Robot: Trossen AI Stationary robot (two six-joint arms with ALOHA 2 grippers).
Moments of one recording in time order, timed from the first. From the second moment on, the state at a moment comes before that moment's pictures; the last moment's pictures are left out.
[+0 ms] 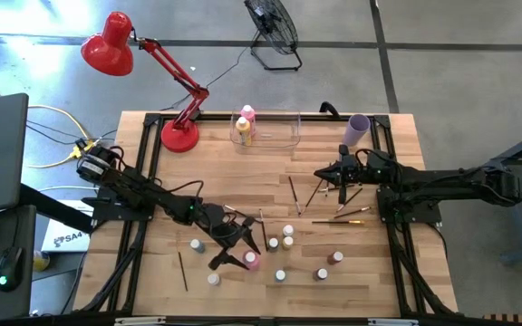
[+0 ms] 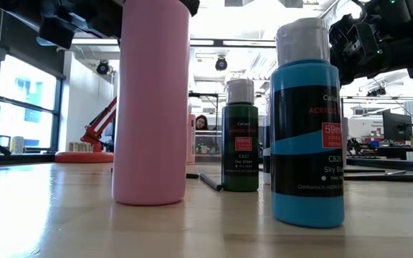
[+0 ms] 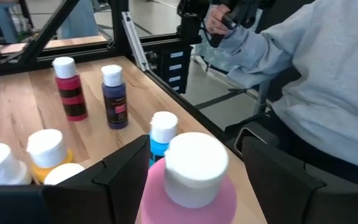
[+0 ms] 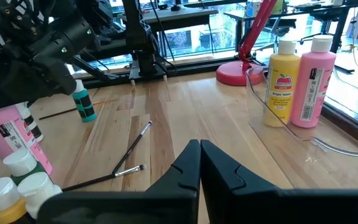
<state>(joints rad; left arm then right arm) -0.33 1.62 0.74 0.68 0.31 -0.01 -0.27 0.79 0.19 0.45 -0.16 0.08</state>
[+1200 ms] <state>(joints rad) -0.33 1.62 0.74 0.68 0.30 -0.01 -0.28 0.79 0.19 0.45 -0.16 0.08</state>
